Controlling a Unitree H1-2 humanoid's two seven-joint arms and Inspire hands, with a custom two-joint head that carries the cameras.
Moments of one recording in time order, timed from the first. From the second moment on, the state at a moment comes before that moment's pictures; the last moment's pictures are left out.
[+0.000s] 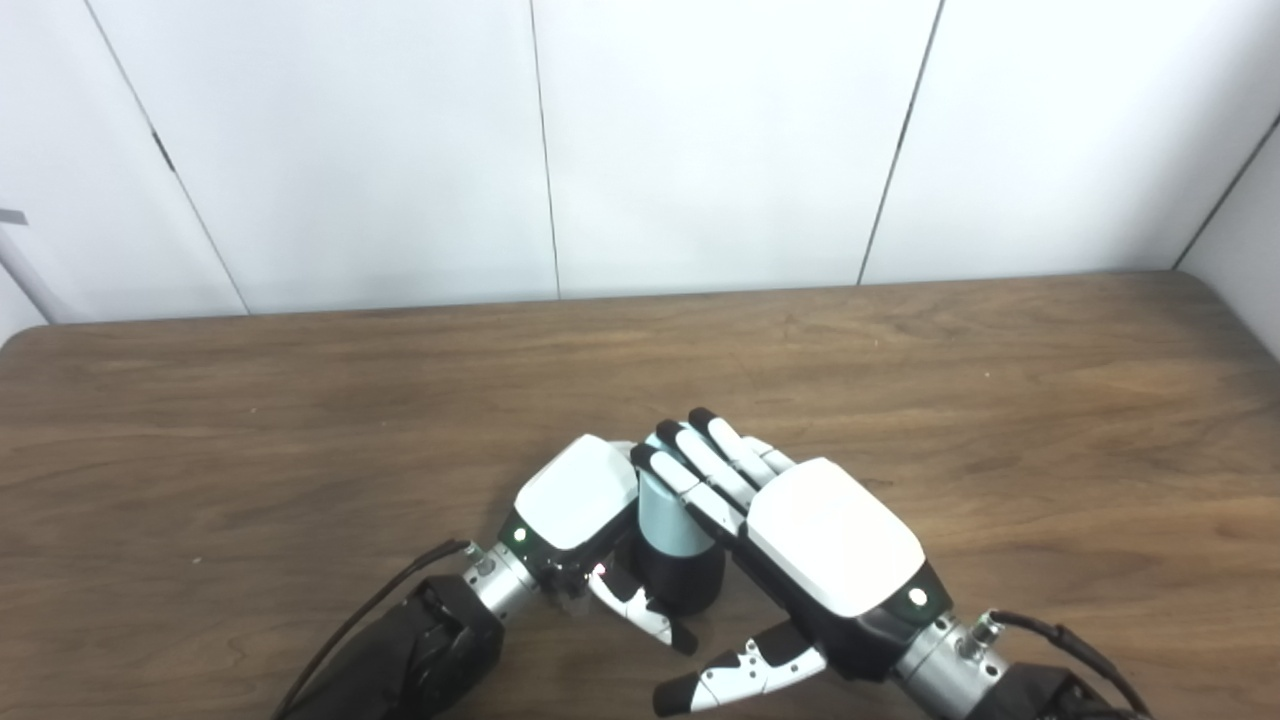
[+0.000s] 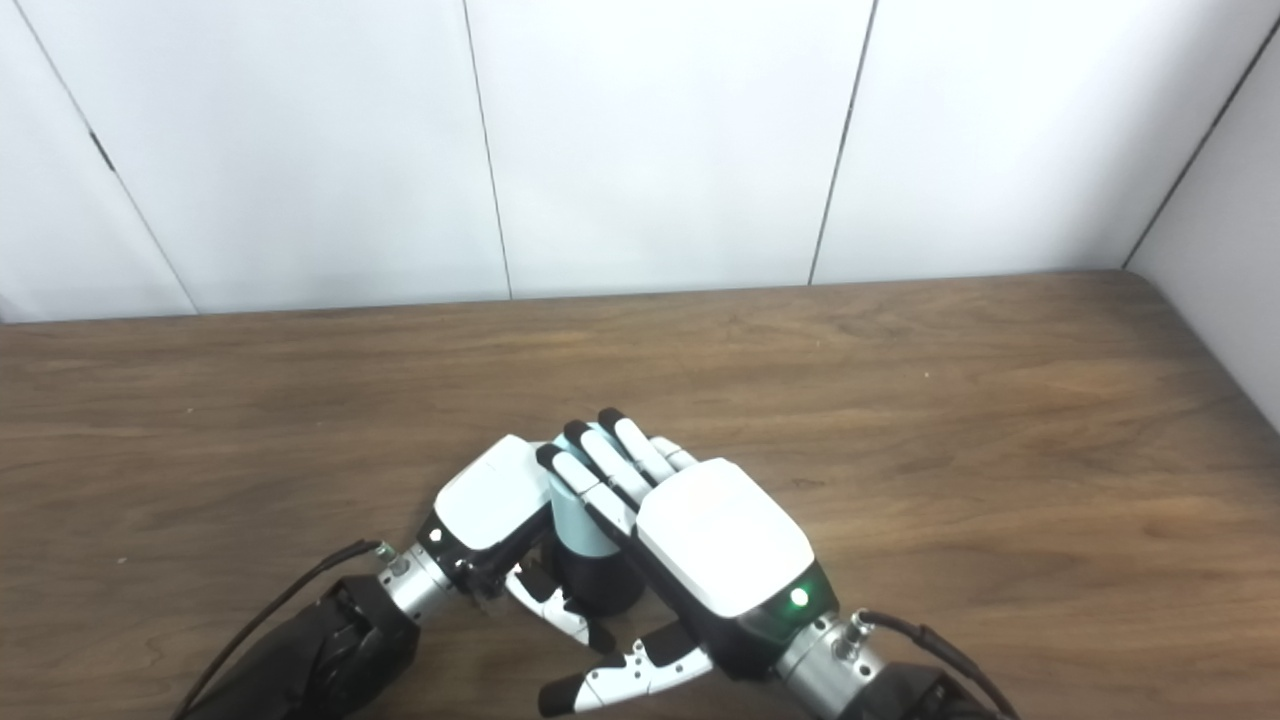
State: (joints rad) left arm -0.39 0.26 -0.63 0.34 0.93 -0.45 0.29; right arm 0.00 -0.34 0.48 -0.80 -1.16 0.15 0.53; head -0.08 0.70
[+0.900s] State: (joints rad) left arm -0.39 0.25 -0.61 0.34 0.93 -0.48 0.27; right arm 0.04 -0.37 0.49 -0.70 -1.04 0.10 0.13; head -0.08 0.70
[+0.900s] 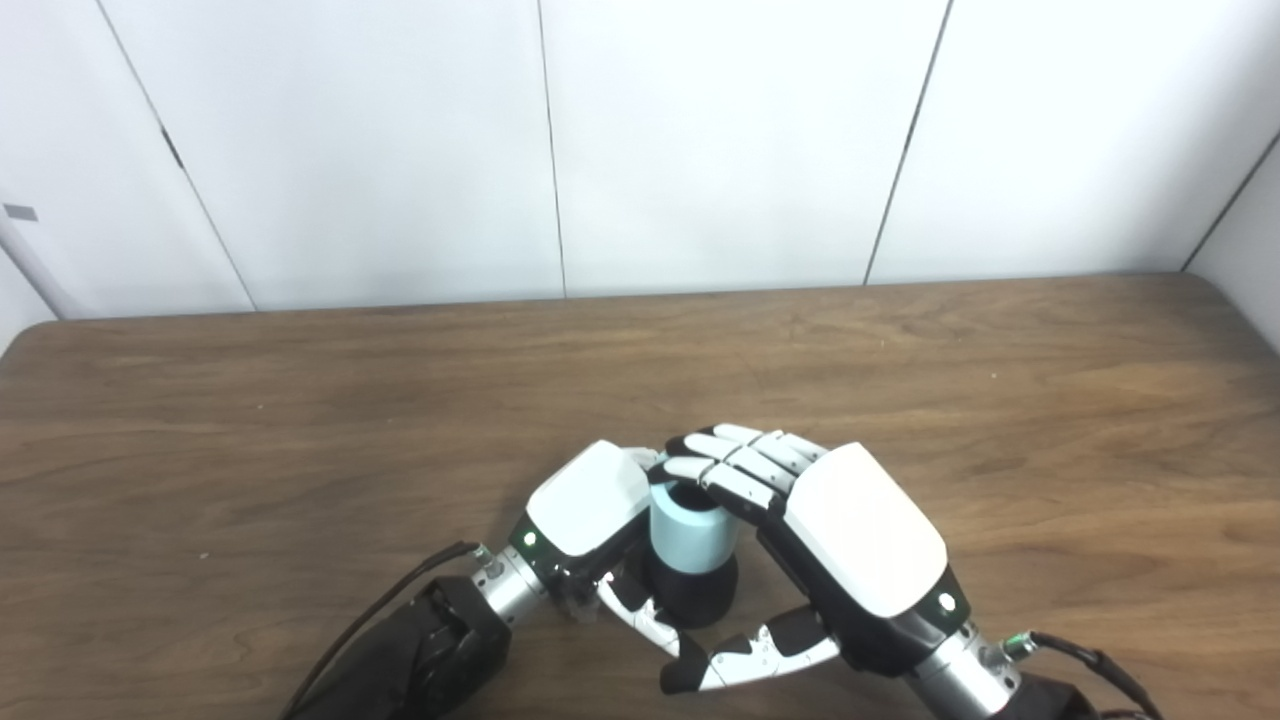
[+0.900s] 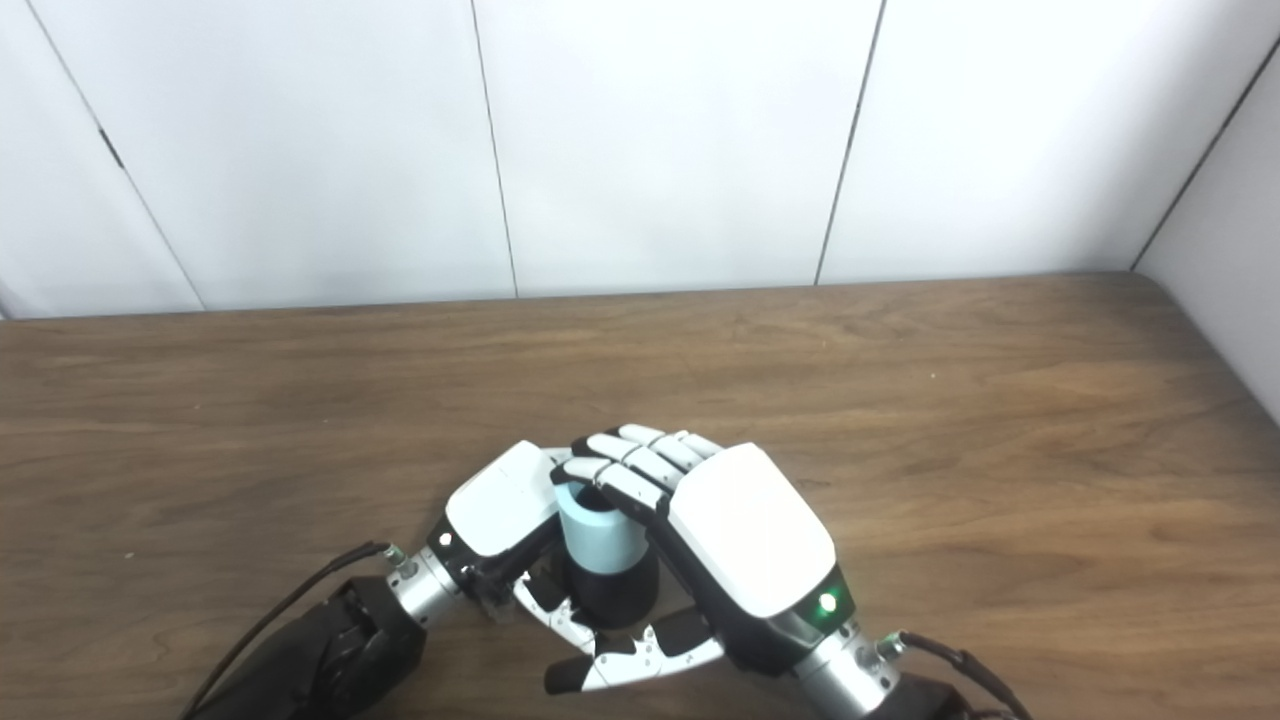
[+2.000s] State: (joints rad) left arm -0.39 0.25 -0.61 0.34 0.92 -0.47 0.27; right arm 0.06 -0.37 0.50 -0.66 -1.08 0.07 0.16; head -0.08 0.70
